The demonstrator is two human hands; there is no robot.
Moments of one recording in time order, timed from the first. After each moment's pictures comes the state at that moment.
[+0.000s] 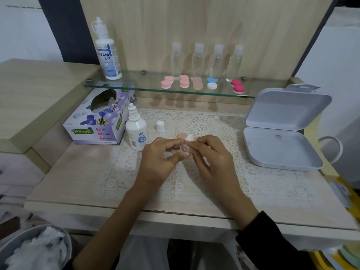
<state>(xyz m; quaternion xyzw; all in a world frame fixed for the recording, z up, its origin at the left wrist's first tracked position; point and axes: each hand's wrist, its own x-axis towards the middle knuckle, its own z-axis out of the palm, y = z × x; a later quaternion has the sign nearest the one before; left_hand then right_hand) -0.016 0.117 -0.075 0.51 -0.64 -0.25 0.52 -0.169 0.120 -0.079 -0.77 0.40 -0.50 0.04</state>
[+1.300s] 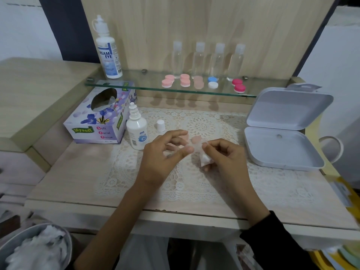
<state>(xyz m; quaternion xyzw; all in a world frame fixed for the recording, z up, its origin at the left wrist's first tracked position) -0.014 0.119 -0.074 0.45 -0.65 -0.30 0.53 -0.175 0.122 -0.069 -0.38 0.37 -0.61 0.59</state>
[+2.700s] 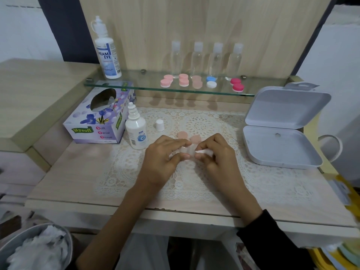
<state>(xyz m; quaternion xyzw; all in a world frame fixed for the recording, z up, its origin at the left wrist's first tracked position) -0.015 0.117 -0.079 0.48 -0.73 -0.14 0.47 -0.178 0.118 -0.076 -0.72 0.48 -0.46 0.20</state>
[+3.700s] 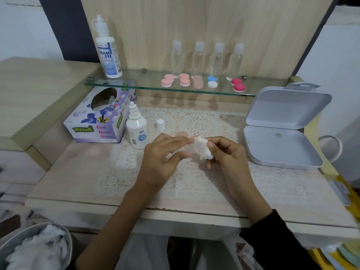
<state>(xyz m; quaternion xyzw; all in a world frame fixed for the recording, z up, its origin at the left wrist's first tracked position) -0.014 0.118 -0.079 0.41 -0.74 -0.07 0.53 -0.179 0.126 -0.059 -0.38 0.35 -0.59 0.62</state>
